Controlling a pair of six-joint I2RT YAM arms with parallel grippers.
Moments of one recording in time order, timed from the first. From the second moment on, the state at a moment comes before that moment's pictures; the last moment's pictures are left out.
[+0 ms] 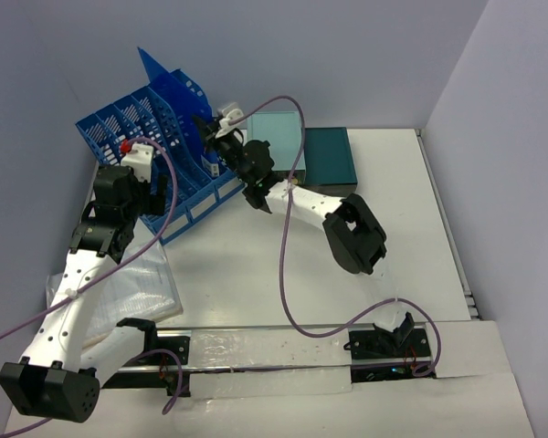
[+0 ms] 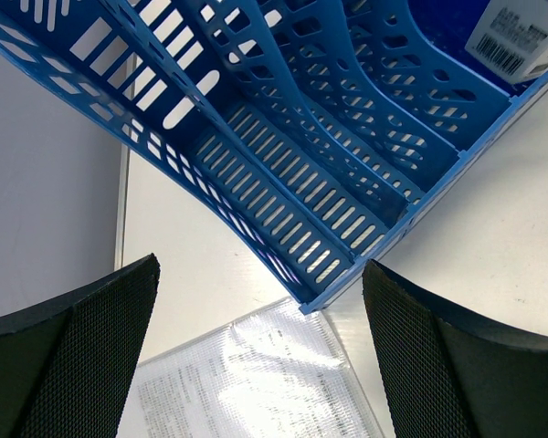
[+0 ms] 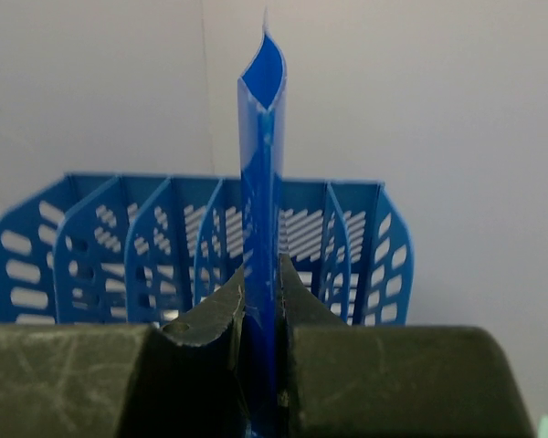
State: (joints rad) left arm -0.18 0.97 1.00 -0.48 -0.25 0.18; right arm 0.80 2.18 1.76 0.91 0.04 -0.06
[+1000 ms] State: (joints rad) left arm -0.18 0.87 0.95 -0.52 -0.22 0.19; right arm 0.86 1.80 1.44 0.45 0.21 0.20
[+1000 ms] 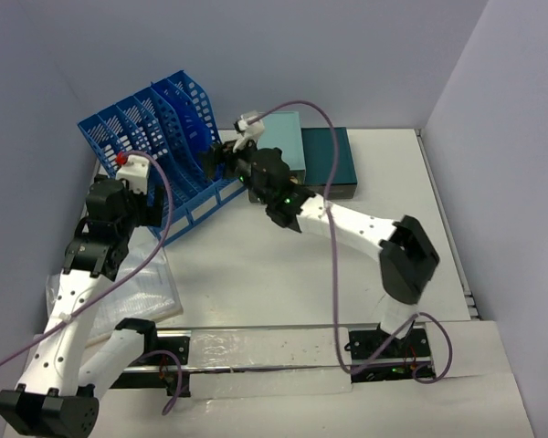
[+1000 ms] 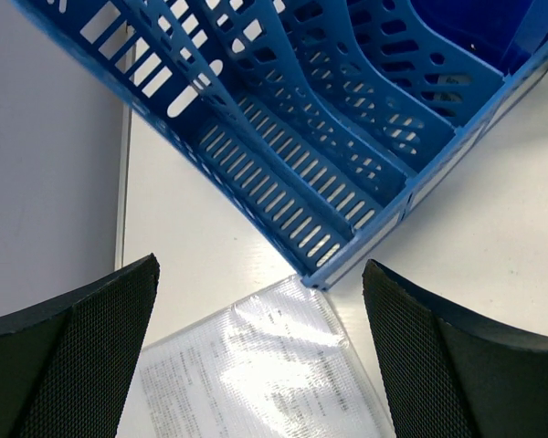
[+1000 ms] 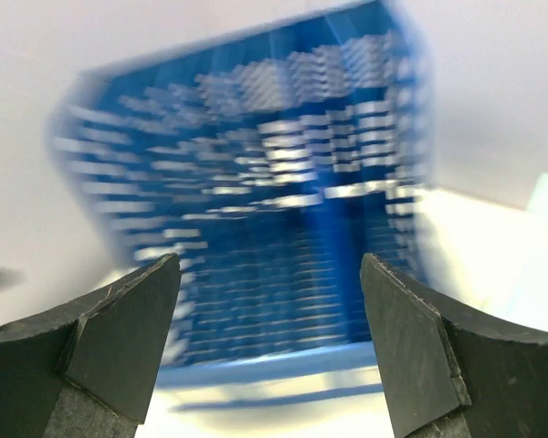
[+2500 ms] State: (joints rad) left arm -0.17 0.71 0.86 -0.61 -0.16 0.19; right arm 1.23 2.30 1.33 0.53 -0.42 1.31
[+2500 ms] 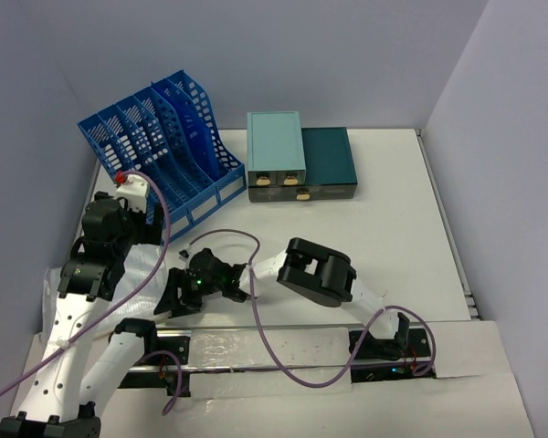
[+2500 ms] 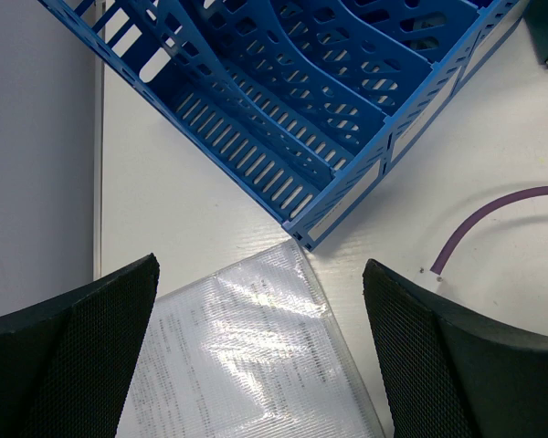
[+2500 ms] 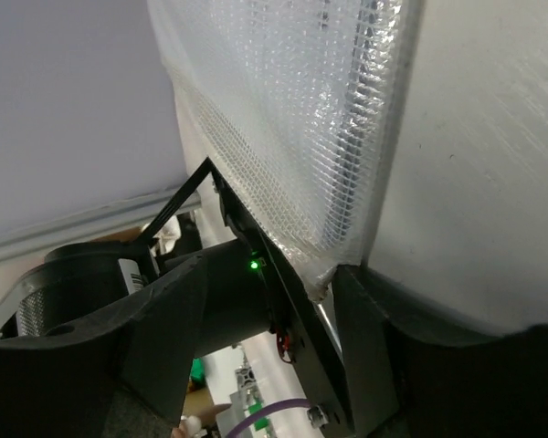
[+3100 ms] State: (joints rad) left arm -0.16 0.71 0.86 -0.63 -0.06 0.20; right arm 1.23 2.26 1.19 0.67 -0.32 1.31
